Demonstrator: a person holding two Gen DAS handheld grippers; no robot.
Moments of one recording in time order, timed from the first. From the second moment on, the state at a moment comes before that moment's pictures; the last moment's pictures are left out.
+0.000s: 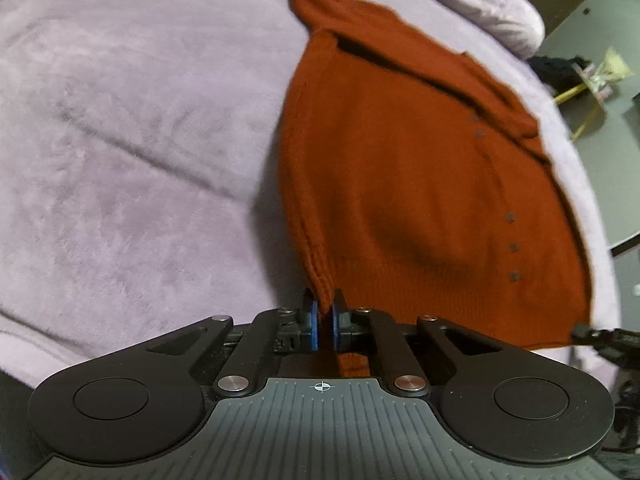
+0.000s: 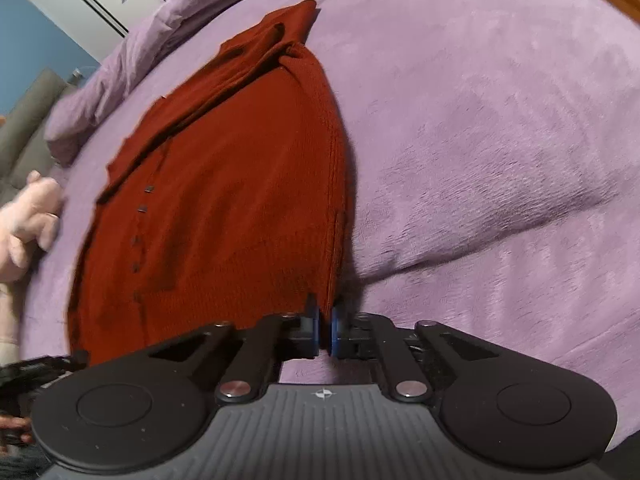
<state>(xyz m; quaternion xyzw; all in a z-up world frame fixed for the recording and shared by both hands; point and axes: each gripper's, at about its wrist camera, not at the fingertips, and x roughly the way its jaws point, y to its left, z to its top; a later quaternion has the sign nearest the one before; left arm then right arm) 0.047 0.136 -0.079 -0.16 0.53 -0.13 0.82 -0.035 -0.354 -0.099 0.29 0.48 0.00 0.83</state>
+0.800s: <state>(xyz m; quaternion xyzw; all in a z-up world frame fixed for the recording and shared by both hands) 0.179 0.117 -0.050 -0.13 0.37 -0.10 0.92 0.124 -0.348 -0.064 0.16 0.33 -0.04 0.93</state>
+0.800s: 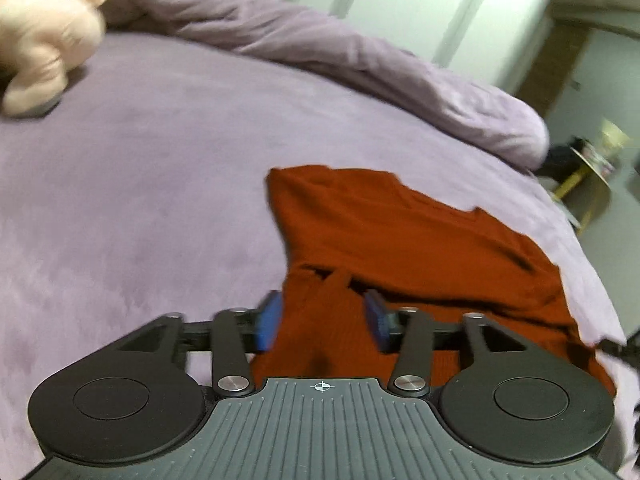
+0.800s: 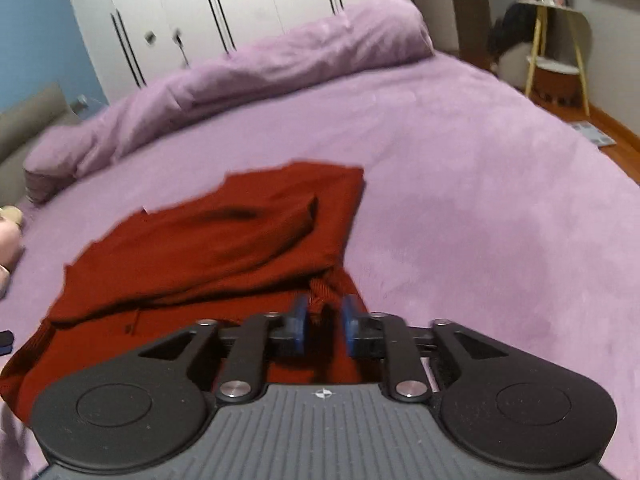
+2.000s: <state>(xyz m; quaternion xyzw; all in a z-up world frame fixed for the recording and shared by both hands) 0.228 0.082 -0.087 -0.03 0.44 -0.15 0.89 0.144 -0.321 -0.091 -0.01 0.37 0.07 0.93</state>
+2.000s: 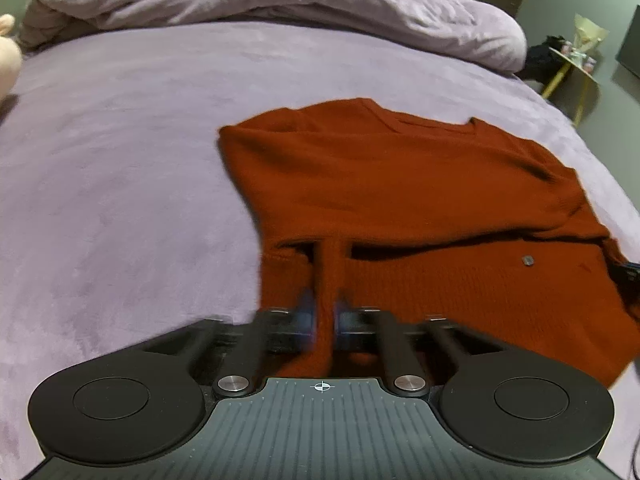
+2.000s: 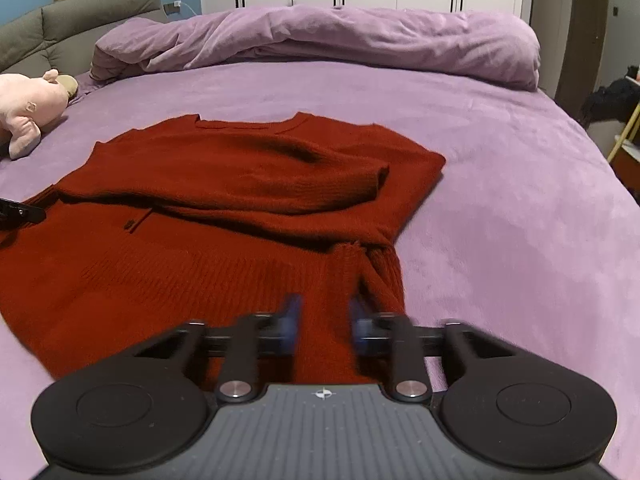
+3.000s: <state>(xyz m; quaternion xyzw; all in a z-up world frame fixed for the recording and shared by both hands) 0.292 0.112 -0.100 -0.12 0.43 -0.12 0.89 0.224 -0.339 -0.094 0.04 0.37 0.04 0.93</state>
